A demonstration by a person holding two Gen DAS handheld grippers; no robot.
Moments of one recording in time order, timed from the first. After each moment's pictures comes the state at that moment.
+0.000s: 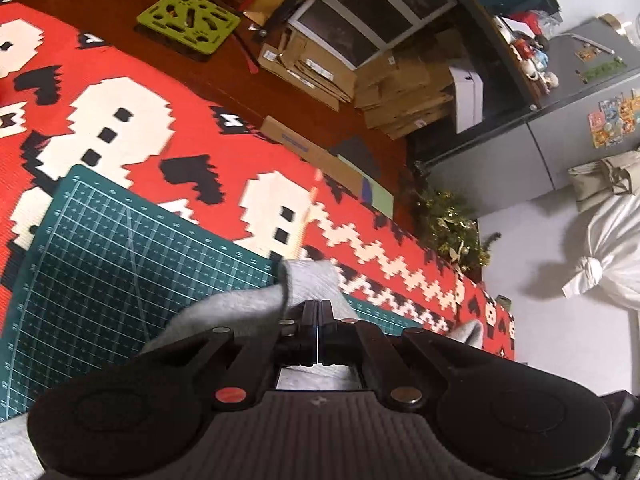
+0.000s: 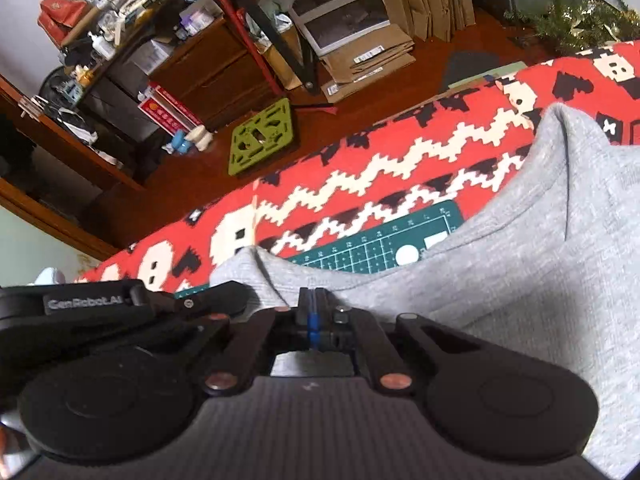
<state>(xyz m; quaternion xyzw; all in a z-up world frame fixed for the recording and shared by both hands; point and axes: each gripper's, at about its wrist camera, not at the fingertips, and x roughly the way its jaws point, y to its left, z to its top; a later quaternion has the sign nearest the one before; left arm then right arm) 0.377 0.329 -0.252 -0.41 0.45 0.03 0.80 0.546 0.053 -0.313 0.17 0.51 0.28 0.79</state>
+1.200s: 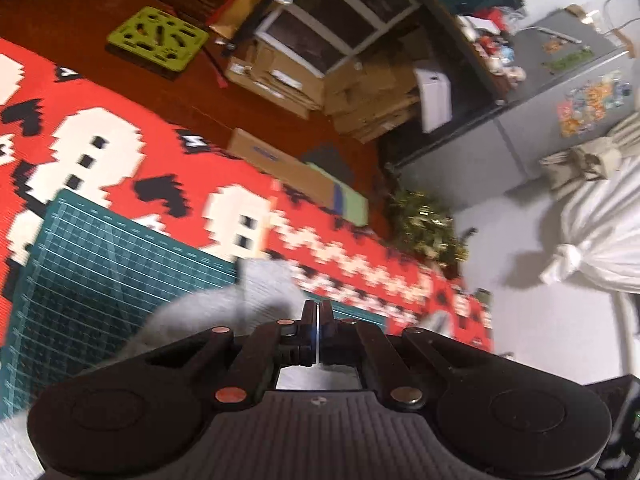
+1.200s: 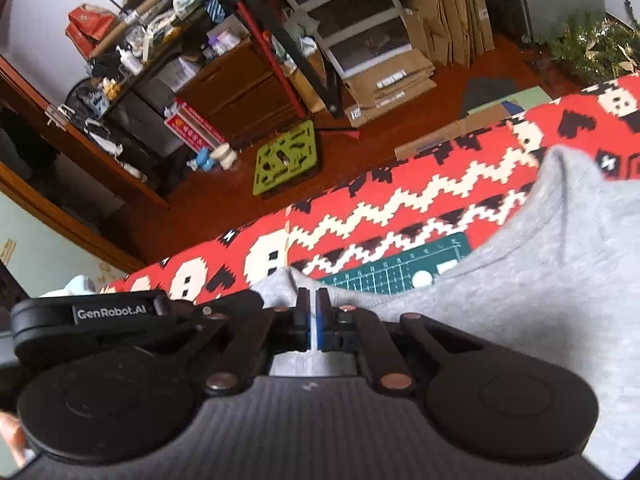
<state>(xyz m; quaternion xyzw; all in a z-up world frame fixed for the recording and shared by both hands) 0.362 0.315 -0.219 -0.40 0.42 -0.02 0.82 0.535 0.037 -0.278 0.16 0.48 0.28 0.81</state>
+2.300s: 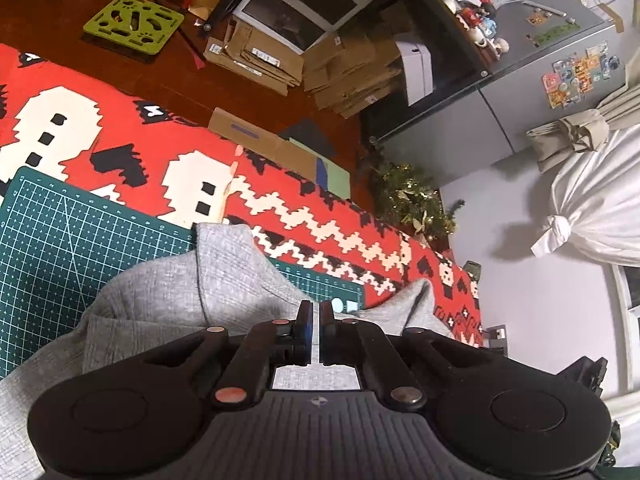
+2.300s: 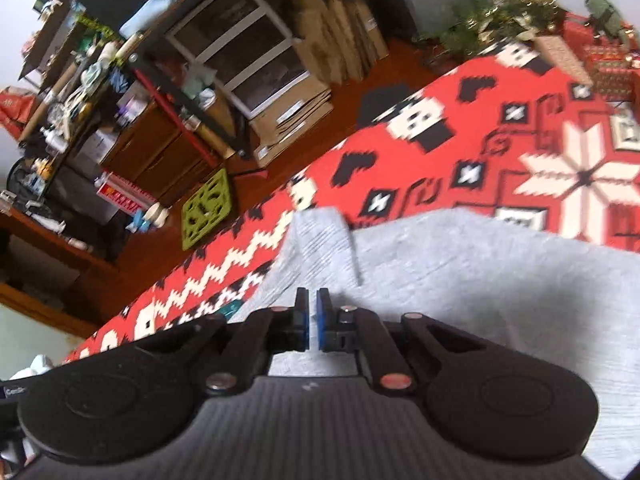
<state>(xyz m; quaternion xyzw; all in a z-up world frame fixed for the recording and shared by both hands) 0.369 0.295 -0.227 -0.38 0.44 -0.04 0.81 0.572 -0.112 -0.295 0.23 0.49 0.17 0.83</state>
